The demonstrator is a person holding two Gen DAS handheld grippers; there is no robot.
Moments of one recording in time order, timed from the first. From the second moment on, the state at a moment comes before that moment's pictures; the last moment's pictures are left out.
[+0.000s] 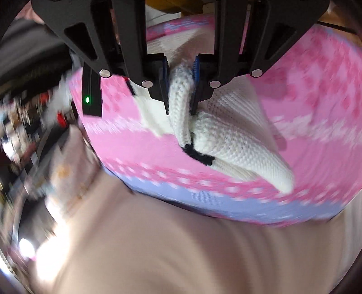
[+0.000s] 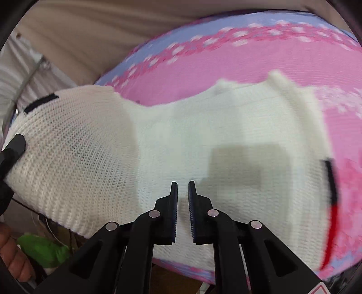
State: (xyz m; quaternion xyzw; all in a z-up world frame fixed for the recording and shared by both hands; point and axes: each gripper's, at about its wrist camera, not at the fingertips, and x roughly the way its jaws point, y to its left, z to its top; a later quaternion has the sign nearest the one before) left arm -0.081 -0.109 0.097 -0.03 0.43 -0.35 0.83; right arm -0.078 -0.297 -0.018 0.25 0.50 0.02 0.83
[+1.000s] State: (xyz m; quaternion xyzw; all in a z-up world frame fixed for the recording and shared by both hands) left arm -0.097 -0.067 -0.023 -0.06 0.61 -0.25 0.74; right arm -0.063 -0.321 -0.015 0.34 0.49 0.07 0.80
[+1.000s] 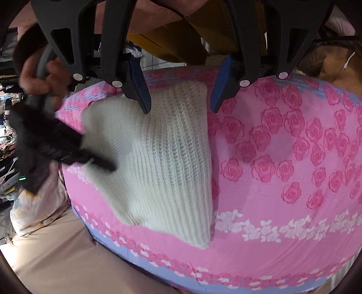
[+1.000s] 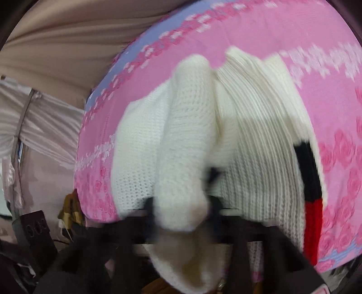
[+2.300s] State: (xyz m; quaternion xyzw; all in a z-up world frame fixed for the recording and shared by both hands) left arm -0.028 -0.146 -0.048 -0.01 0.60 -0.22 0.77; right arm -0.059 -0.400 -0.022 0.25 0.46 -0.06 0.85
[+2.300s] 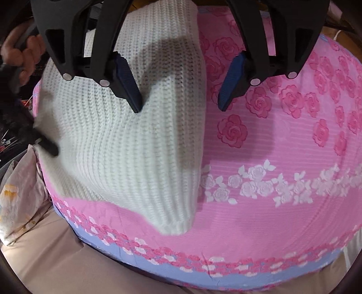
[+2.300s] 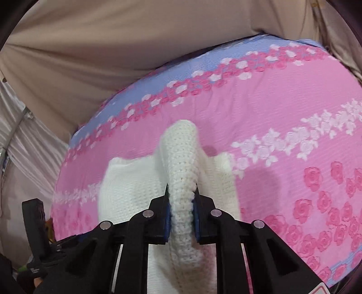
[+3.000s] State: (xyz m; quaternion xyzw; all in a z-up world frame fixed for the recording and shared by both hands) left arm -0.030 -0.065 0.003 -0.05 0.54 -0.14 0.83; right arm 0.037 -0.245 -0.034 0.12 0.55 0.07 0.83
